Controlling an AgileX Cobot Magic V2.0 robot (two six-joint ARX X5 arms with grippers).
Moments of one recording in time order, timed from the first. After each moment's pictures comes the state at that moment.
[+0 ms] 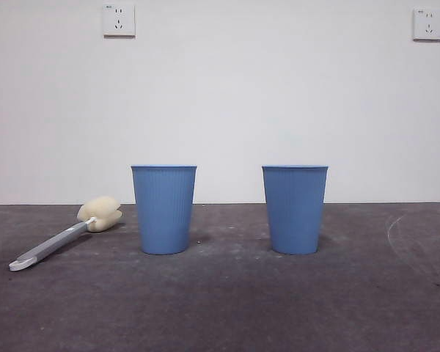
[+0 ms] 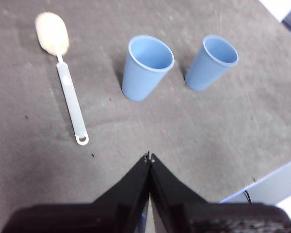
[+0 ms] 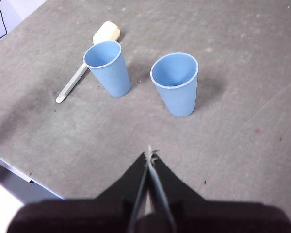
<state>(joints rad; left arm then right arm) 0.07 0.54 0.89 -1.04 0.54 0.02 -0.02 0.59 0.95 -1.00 -0.57 -0.17</state>
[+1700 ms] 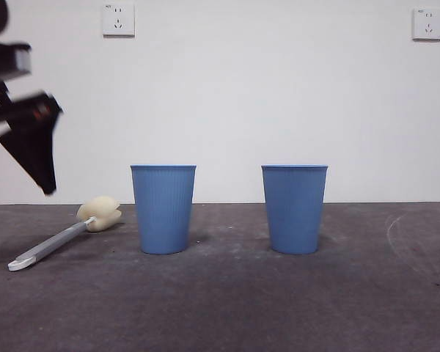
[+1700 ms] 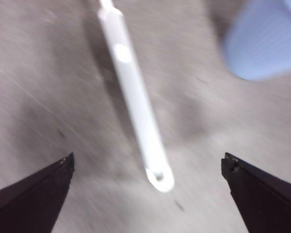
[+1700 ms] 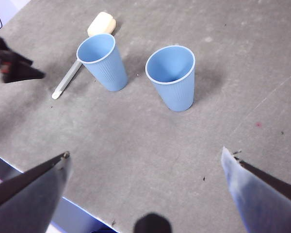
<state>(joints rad) -0.17 1.39 0.89 -0.52 0.11 0.02 -0.02 0.69 0.97 -1.00 -0.57 -0.18</state>
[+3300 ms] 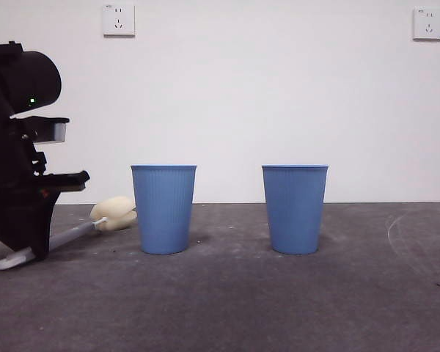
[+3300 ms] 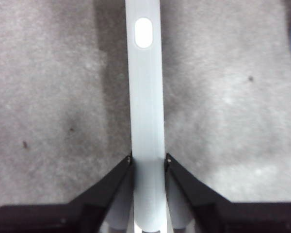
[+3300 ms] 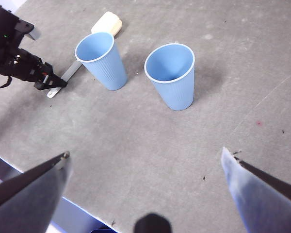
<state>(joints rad) -0.25 1.61 0.90 -0.41 0.00 -0.10 -0.02 0.70 0.97 -0.99 -0.57 -0.18</state>
